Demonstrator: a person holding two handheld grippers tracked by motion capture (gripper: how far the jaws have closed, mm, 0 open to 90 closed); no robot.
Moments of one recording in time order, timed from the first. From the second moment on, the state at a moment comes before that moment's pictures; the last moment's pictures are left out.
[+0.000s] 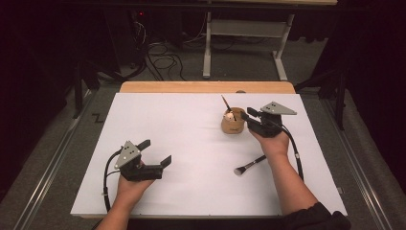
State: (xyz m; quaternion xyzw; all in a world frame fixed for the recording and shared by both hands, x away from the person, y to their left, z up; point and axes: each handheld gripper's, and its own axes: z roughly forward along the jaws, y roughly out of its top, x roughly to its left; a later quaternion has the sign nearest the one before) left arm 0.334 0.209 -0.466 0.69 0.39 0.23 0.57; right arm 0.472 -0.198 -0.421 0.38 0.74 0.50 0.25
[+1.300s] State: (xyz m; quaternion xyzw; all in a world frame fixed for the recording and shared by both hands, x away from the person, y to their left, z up) left arm 0.316 0.210 -0.474 0.70 0.40 0.22 0.56; right arm 0.338 -0.290 -0.462 0.38 0.74 0.49 0.26
